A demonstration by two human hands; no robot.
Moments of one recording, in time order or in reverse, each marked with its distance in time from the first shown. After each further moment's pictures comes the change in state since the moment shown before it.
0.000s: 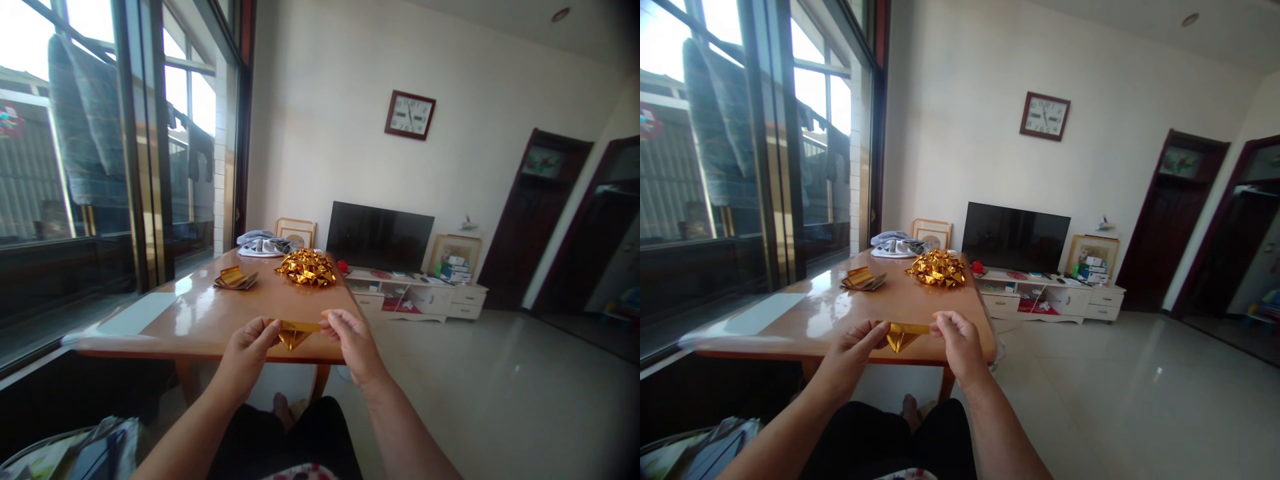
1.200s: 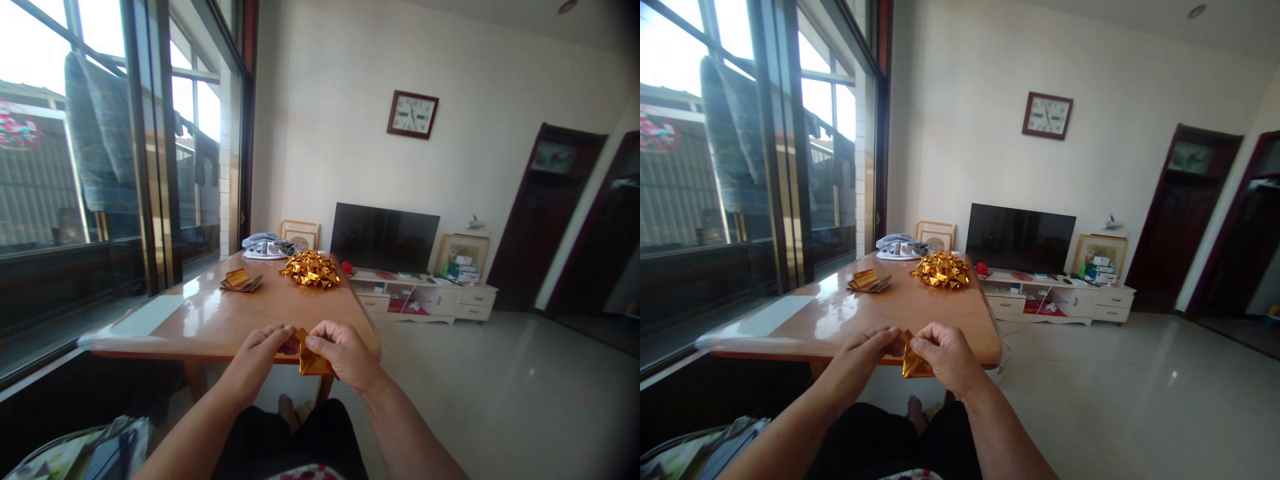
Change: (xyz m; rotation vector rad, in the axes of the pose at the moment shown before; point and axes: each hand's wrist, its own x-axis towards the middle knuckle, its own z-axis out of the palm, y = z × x) left_hand -0.003 0.007 0.002 -0.023 -0.215 -0.081; right_hand -0.009 -0.011 0.016 -0.004 -0.339 0.086
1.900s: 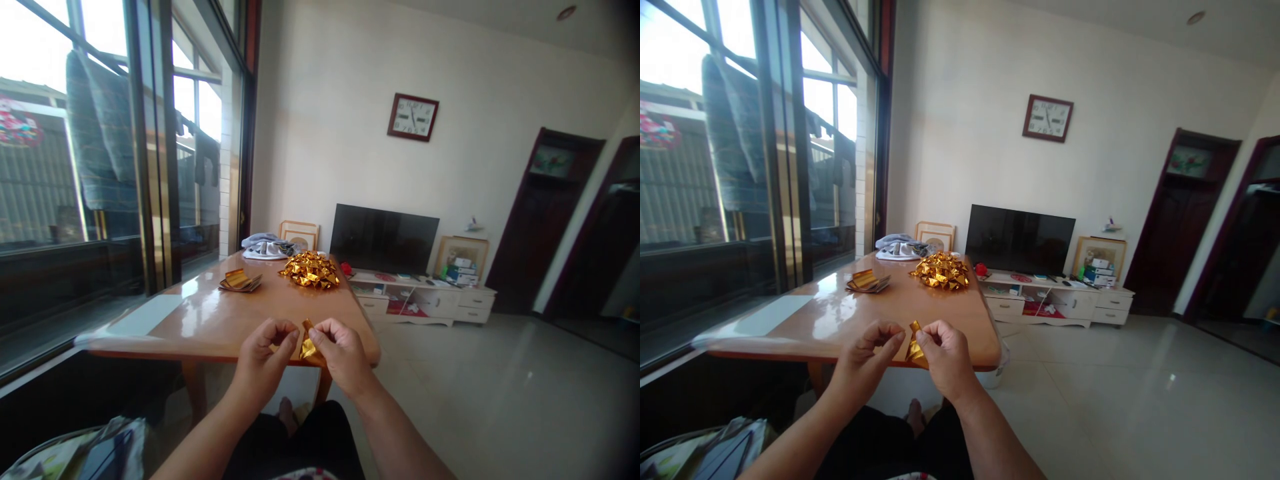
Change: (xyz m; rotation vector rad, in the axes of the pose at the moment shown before) left_hand -0.002 -0.010 0.012 0.295 0.279 0.303; right_hand 0.002 0.011 0.007 -0.073 0.222 -0.115
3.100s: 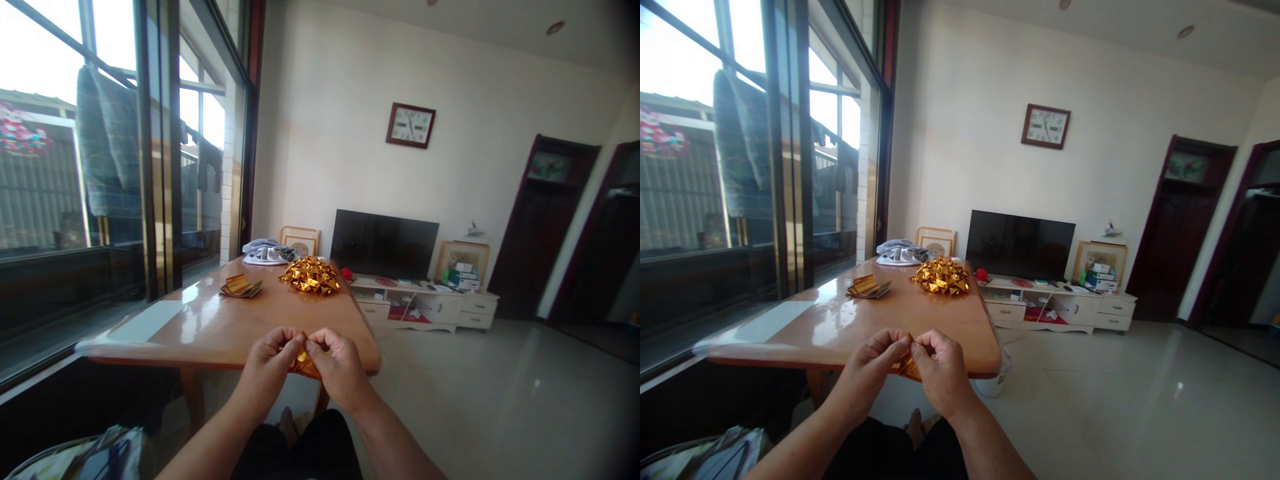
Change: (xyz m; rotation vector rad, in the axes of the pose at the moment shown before) left_hand 0.000 0.011 0.010 -0.348 -0.137 -0.300; right_hand -0.007 -0.005 0.005 -0.143 -0.028 -0.107
